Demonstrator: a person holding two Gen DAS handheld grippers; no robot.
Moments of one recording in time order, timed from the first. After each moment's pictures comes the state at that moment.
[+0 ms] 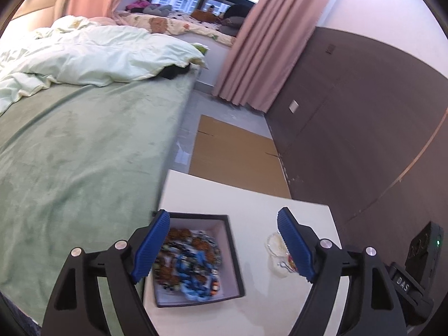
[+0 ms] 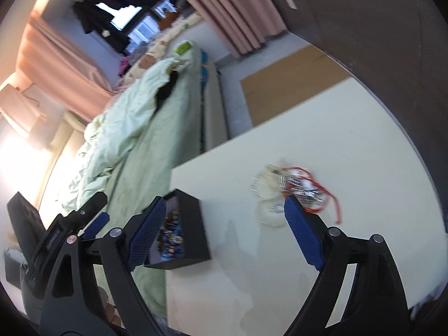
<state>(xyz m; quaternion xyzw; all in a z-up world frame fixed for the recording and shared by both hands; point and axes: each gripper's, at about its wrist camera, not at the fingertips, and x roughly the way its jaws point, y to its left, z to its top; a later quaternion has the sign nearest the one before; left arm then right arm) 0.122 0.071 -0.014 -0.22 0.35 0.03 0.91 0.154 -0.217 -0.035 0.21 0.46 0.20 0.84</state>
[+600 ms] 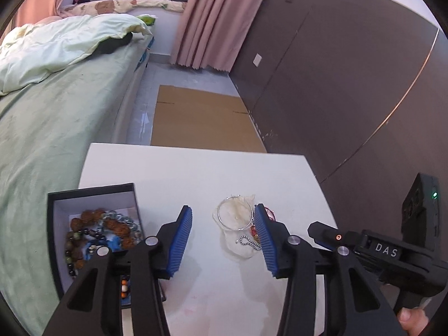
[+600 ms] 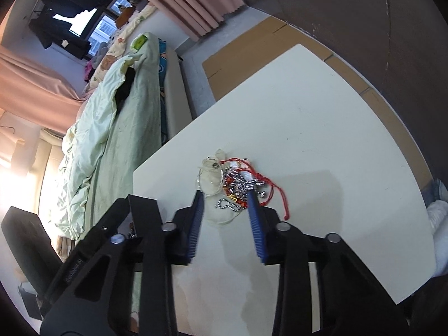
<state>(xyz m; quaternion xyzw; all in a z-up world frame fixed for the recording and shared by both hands) 0.181 -0.016 -0.062 -0.16 0.42 -0.06 0.89 0.182 -0.266 -0.073 0.25 0.53 0.14 0.80</state>
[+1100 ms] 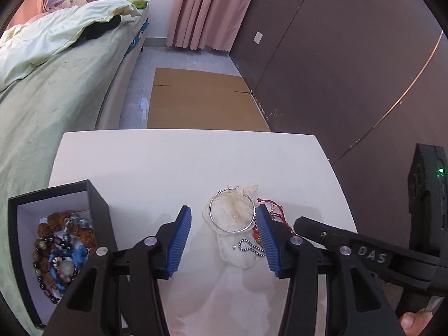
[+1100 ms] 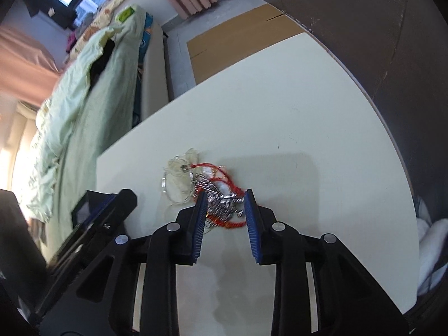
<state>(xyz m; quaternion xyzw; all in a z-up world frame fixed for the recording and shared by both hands) 0.221 -0.039 -0.104 -0.14 0.46 -0.06 0.87 0.221 -0.249 -0.106 0.16 0.58 0.11 0.79</state>
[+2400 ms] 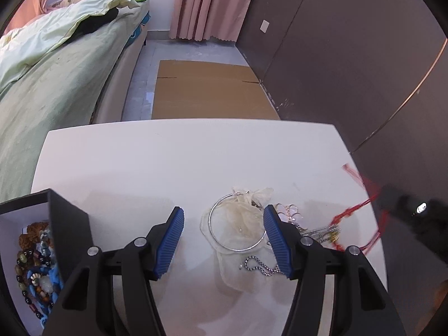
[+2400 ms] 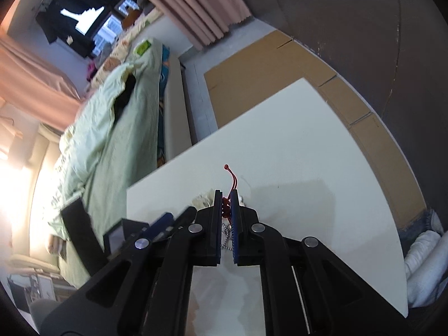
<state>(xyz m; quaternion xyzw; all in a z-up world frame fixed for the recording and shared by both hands) 0.249 -0.058 -0.137 -0.11 0.48 -0.04 0.87 0.220 -0.287 -0.059 0.23 0.50 0.14 0.82</state>
